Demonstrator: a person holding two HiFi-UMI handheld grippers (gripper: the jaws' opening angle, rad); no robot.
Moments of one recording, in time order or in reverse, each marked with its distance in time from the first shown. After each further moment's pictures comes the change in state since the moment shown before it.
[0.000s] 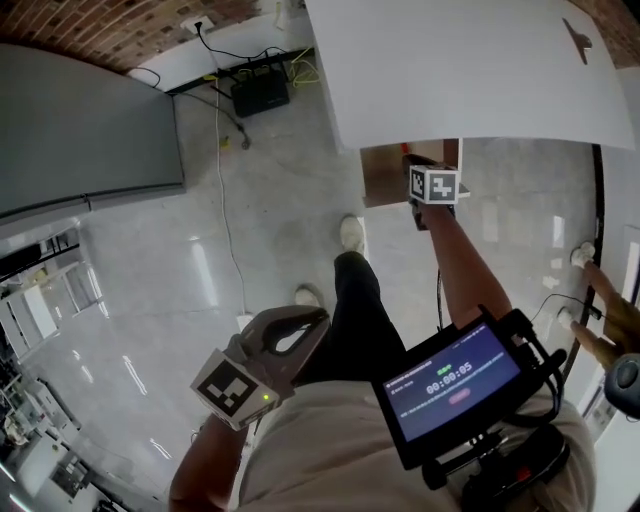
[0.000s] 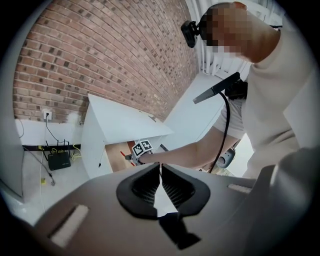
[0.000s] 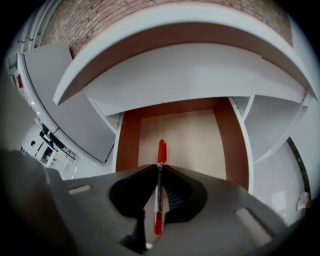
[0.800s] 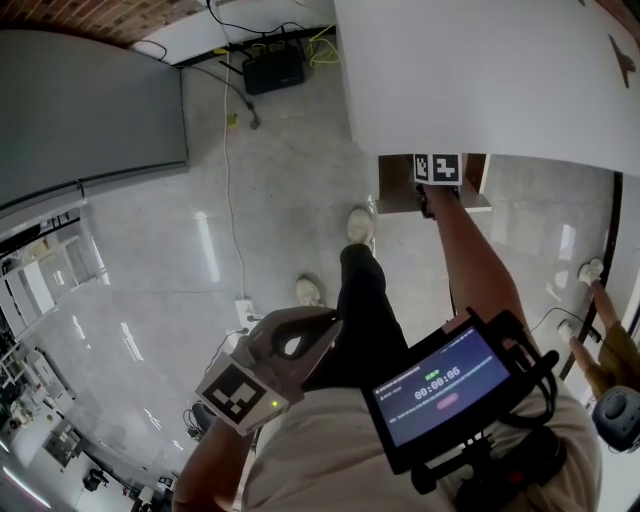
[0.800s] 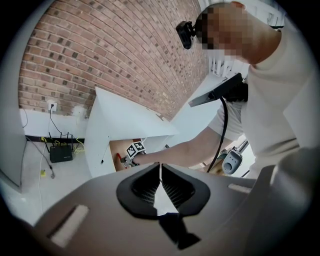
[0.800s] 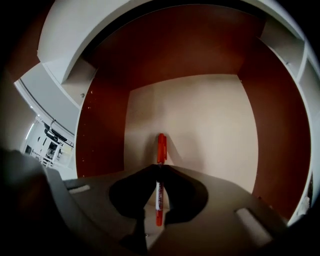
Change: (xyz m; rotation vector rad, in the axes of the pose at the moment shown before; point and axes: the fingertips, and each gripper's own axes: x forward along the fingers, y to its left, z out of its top) left arm 0.036 0.024 -0.011 -0.075 -0.007 0.053; right arm 0.090 -0.007 -0.026 -0.014 0.163 0.059
